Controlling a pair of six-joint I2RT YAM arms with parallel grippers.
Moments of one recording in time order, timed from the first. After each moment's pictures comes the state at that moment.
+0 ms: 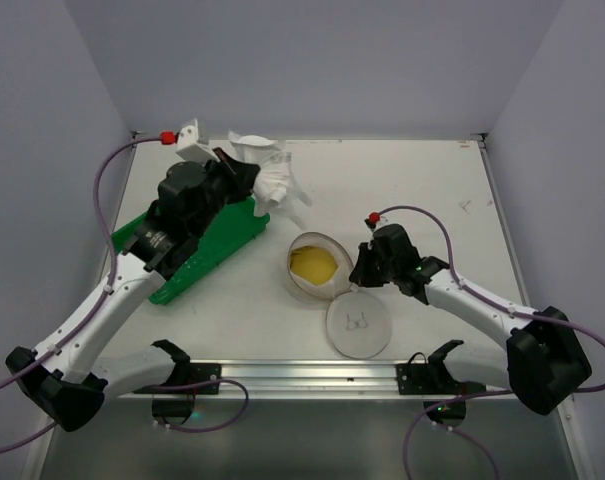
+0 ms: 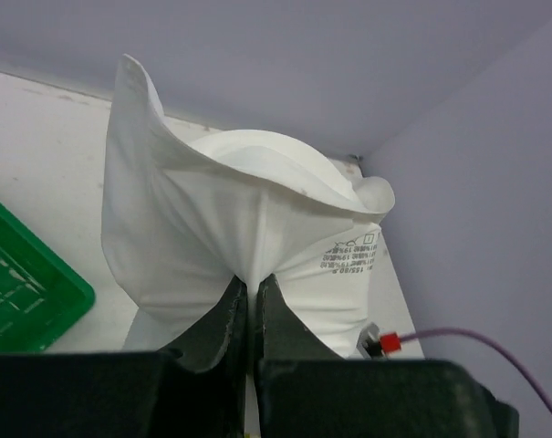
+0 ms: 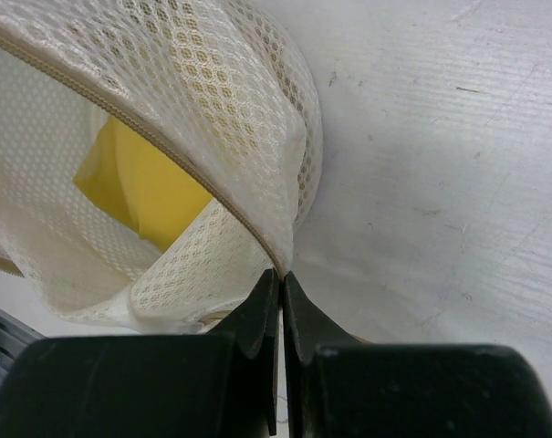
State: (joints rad) left arm -0.59 1.09 1.17 -0.23 -0.19 -0.67; right arm 0.57 1.20 0.63 -0.25 -0.10 0.54
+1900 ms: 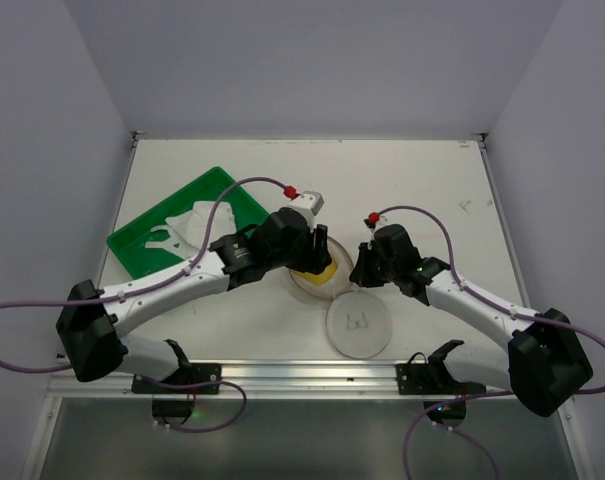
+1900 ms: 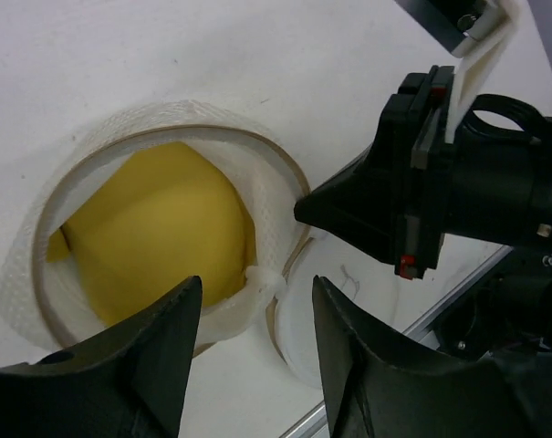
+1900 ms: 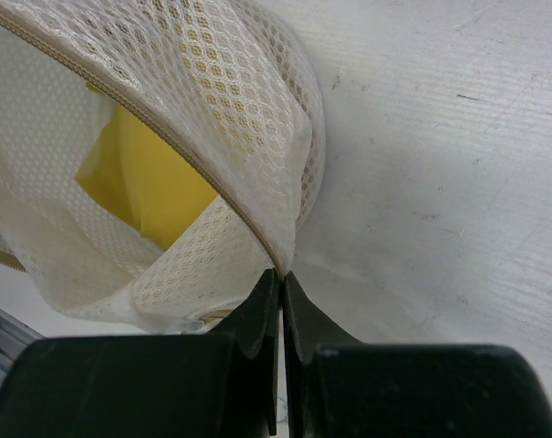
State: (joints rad) left arm -0.93 1.35 1.08 -0.36 -0.11 -0.56; right arm 0.57 1.19 0.62 -0.25 -0.10 0.51
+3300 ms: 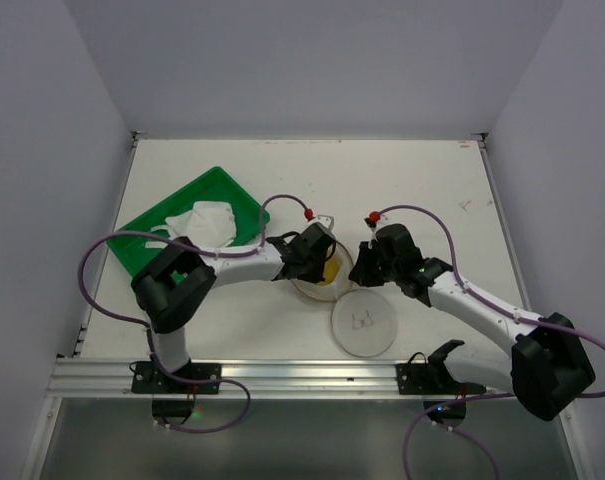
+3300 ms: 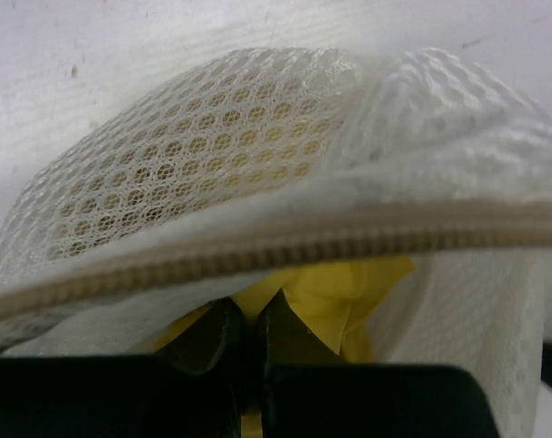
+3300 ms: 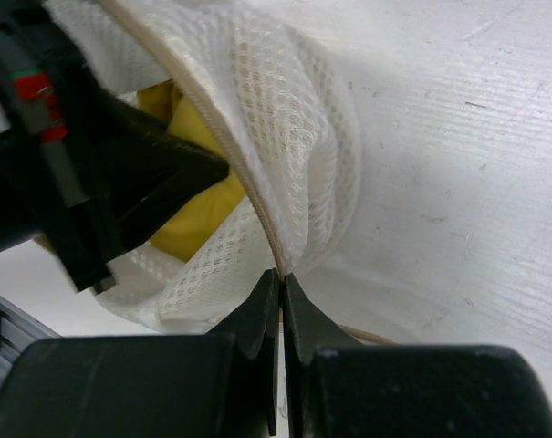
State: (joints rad) left arm -0.91 1.86 1.14 -0.27 -0.17 -0.62; right arm 0.57 1.17 0.62 -0.24 -0.12 0.51
